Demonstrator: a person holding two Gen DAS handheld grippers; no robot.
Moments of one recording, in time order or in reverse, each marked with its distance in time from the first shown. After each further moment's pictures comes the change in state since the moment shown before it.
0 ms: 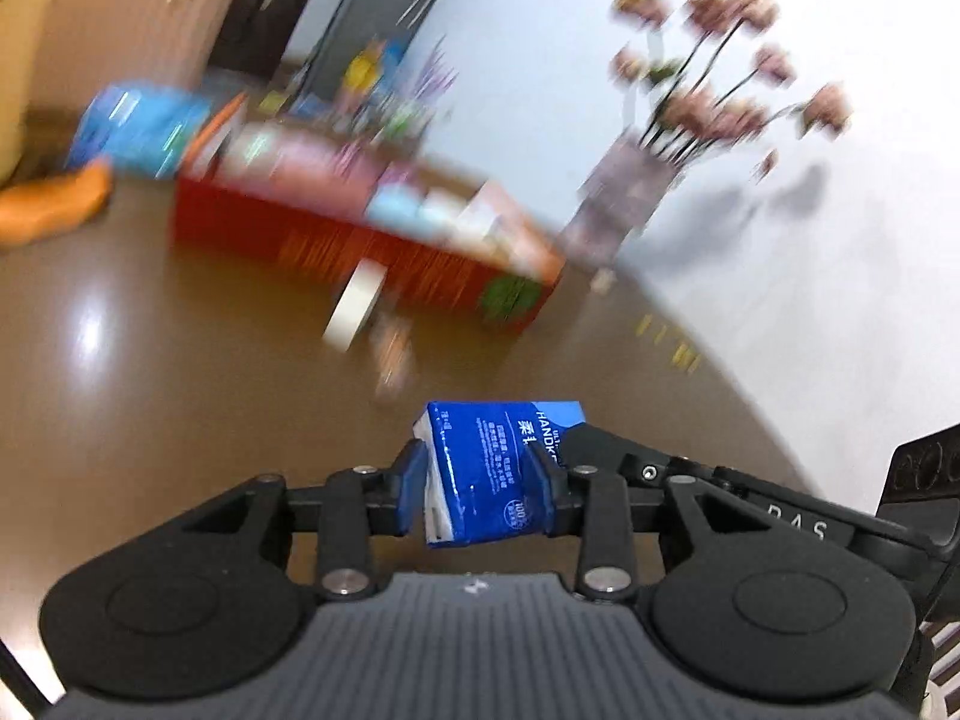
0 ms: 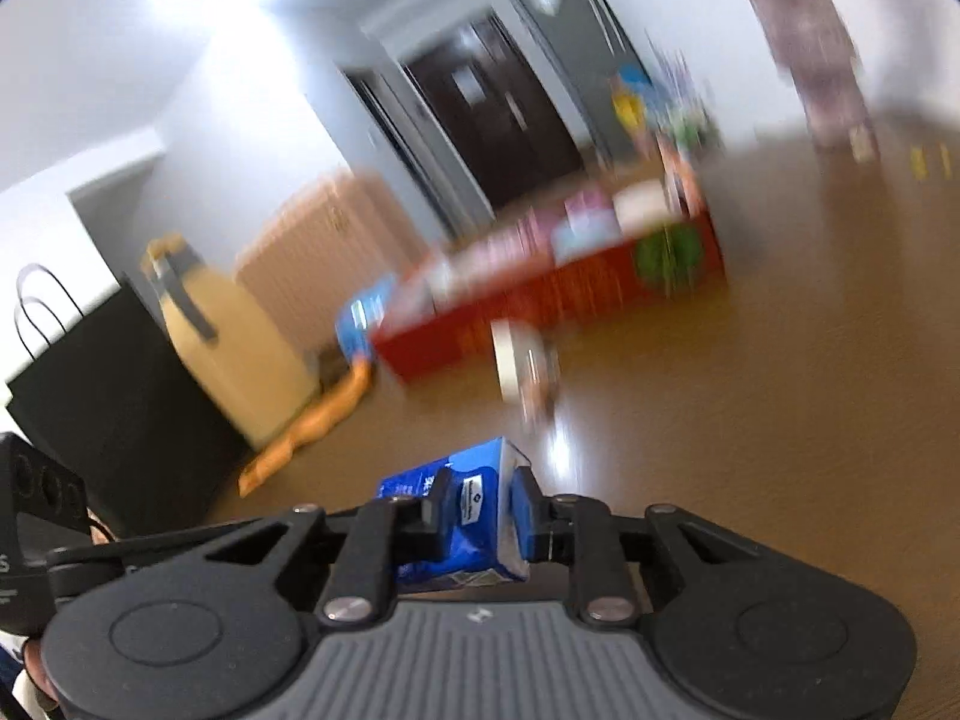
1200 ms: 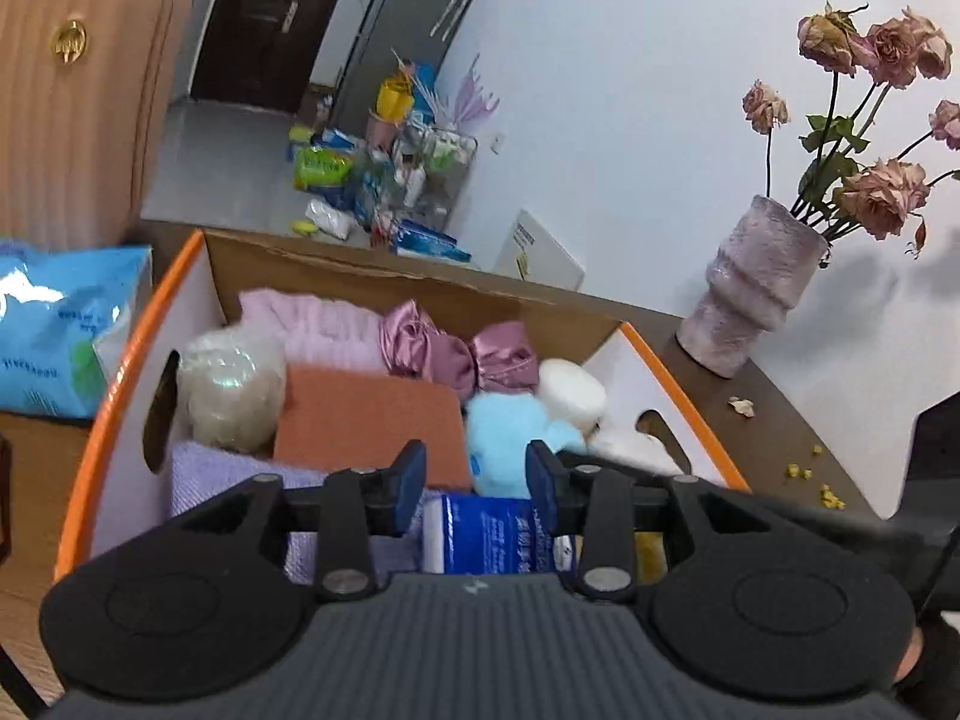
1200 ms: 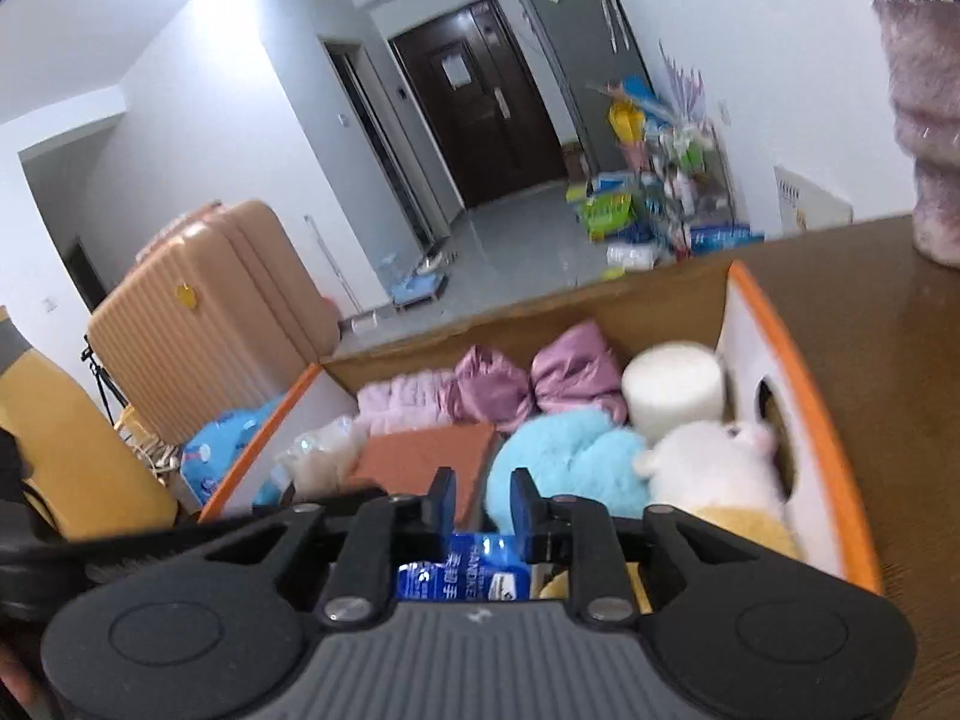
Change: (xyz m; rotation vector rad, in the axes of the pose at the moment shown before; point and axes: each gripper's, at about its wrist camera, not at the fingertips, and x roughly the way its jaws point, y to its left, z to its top) left arm 0.183 0.084 0.161 0.047 0.002 0.143; right arm 0.238 -0.052 0.164 -0.061 0.092 -0.090
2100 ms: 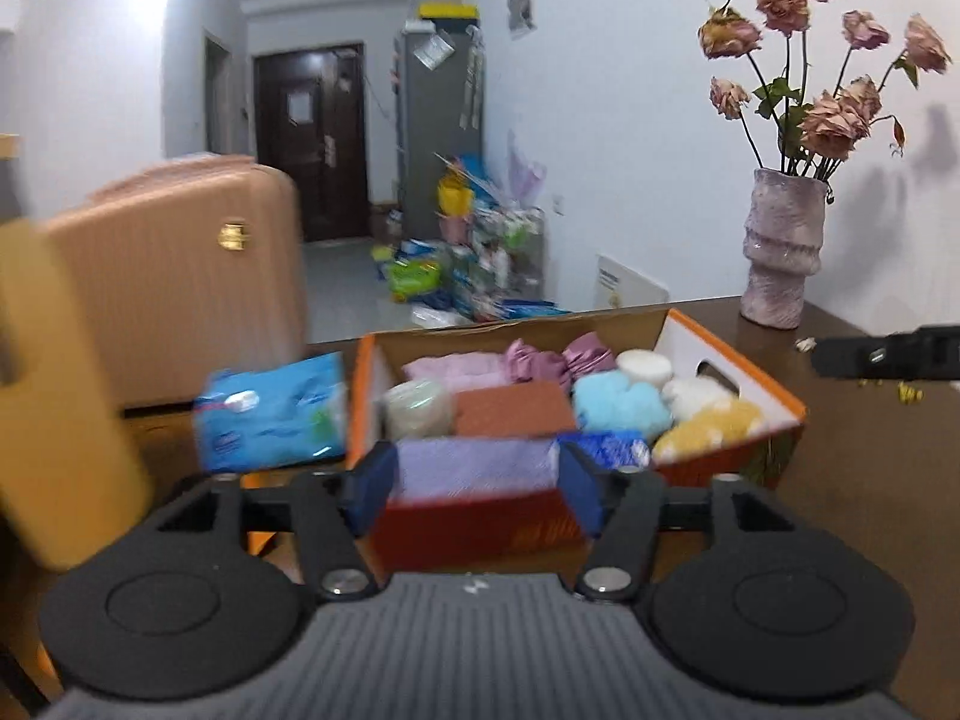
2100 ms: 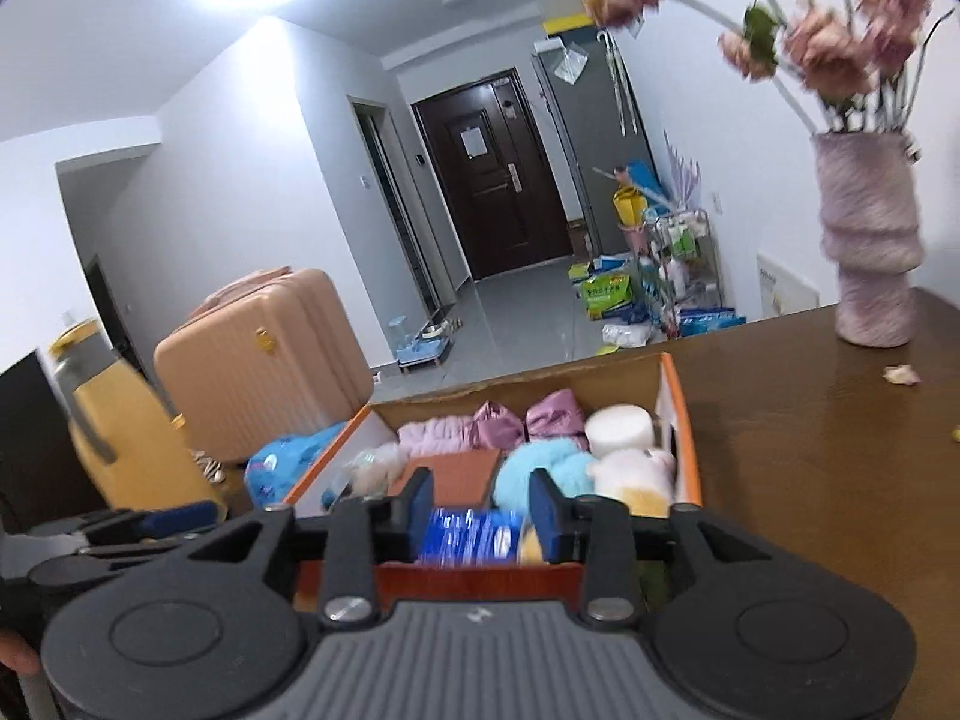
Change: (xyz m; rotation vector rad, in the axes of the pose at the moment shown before) left arm -0.154 -0.033 -0.067 0.295 -0.183 0.289; right arm -0.162 0.021 -0.038 -0.086 -0.176 -0.027
